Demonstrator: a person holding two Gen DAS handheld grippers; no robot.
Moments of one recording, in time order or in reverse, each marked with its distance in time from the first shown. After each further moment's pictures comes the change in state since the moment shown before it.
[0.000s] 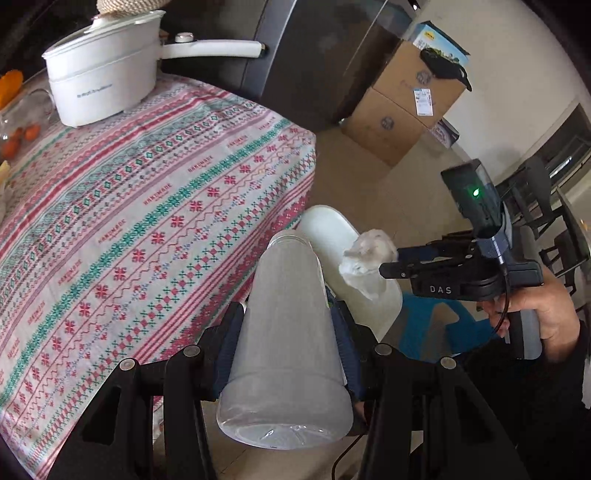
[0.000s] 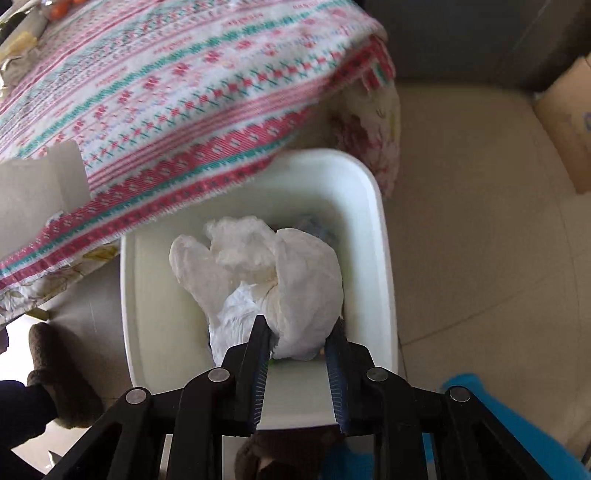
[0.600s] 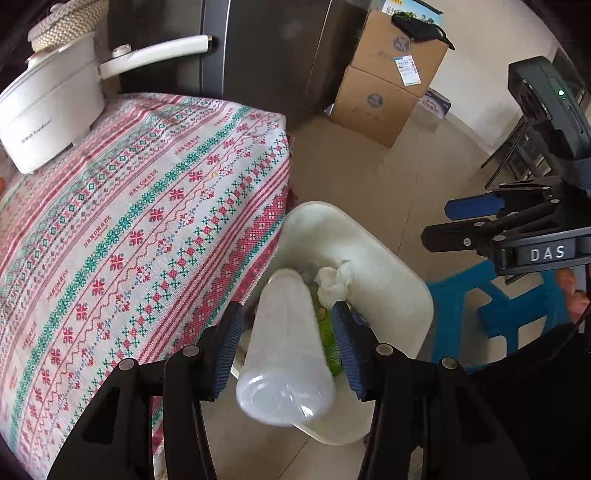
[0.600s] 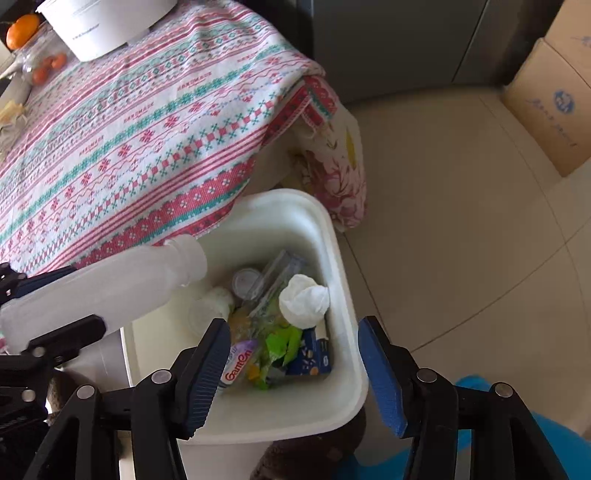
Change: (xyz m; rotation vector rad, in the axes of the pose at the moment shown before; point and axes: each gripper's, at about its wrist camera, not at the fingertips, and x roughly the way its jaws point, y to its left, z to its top) left arm 0.077 -0.033 0.012 0.170 -0.016 0.071; right arm -0.037 -0.038 -0.007 0.120 -0.129 0.020
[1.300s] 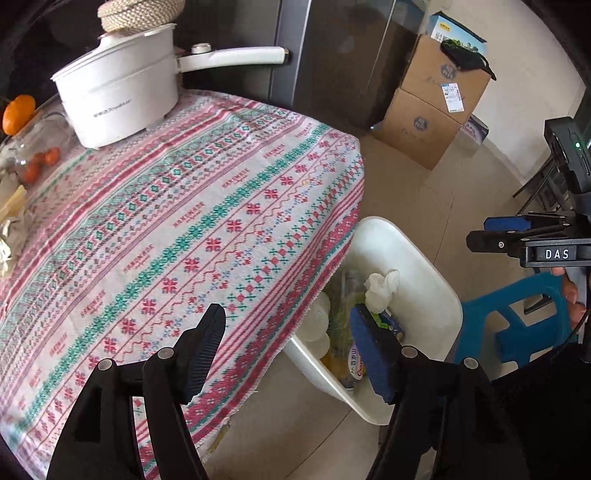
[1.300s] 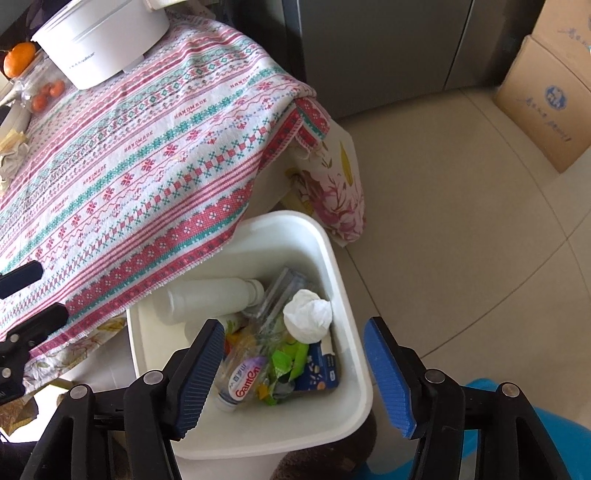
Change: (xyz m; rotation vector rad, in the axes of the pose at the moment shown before) left arm -0.049 0.058 -0.013 -0.132 -0.045 0.127; right arm -0.009 0.002 0.004 0.050 -0.053 0.015
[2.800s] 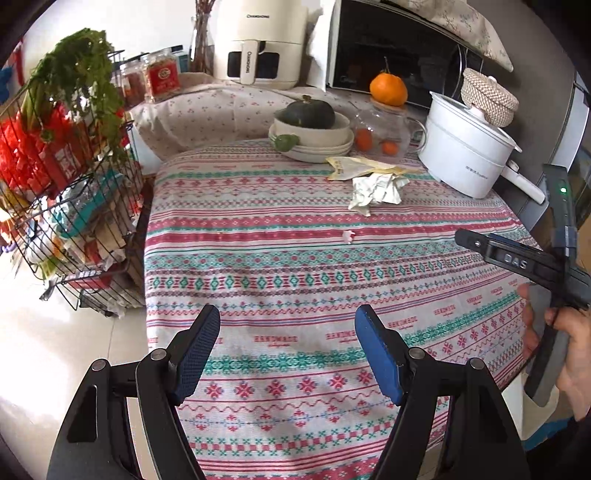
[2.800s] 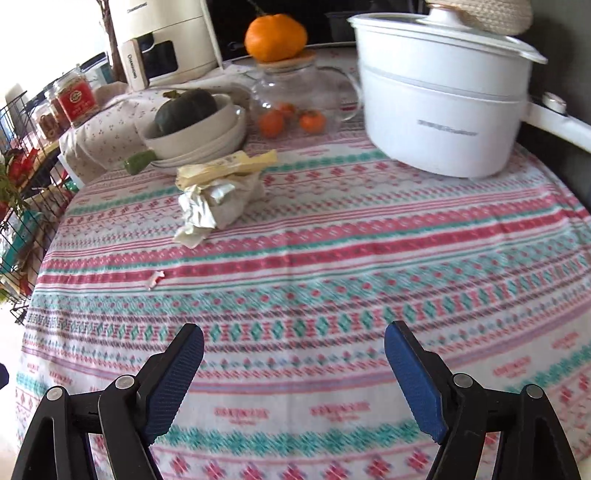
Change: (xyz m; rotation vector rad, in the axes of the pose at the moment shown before) left arm -0.175 0.309 -0.160 -0.586 -0.196 0.492; right arm 0.070 0.392 0.080 -0.349 -0.310 0.265
